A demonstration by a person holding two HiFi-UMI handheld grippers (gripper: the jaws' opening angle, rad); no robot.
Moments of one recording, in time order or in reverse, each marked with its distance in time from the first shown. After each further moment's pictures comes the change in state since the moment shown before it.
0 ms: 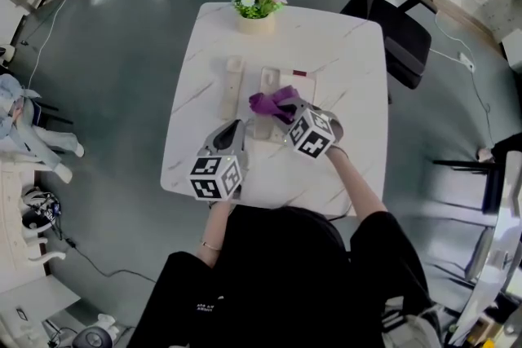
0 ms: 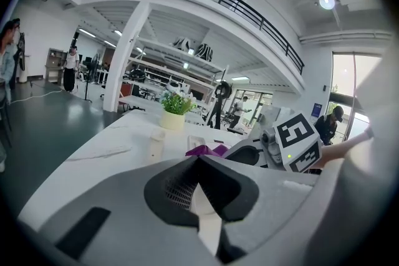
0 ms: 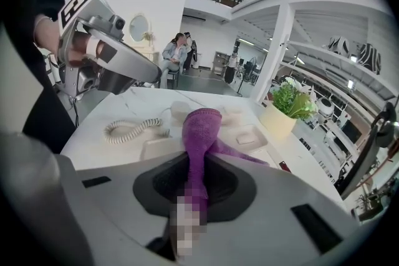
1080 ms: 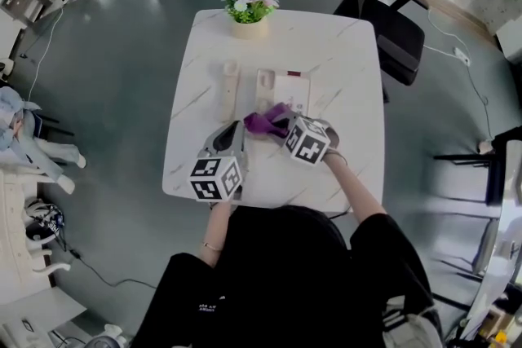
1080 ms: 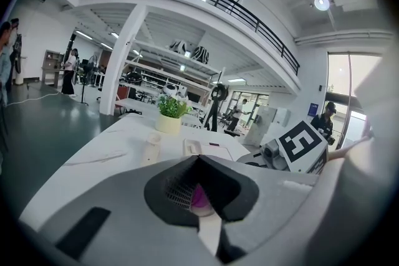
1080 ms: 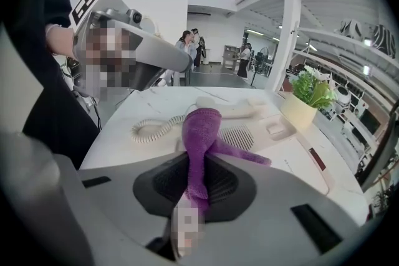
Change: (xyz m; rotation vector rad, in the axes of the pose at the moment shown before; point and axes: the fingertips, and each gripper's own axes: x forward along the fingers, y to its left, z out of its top) left arm -0.004 -0.009 0.007 0.020 -0.022 -0.024; right arm -0.004 0.048 -0.009 0.034 0.043 0.150
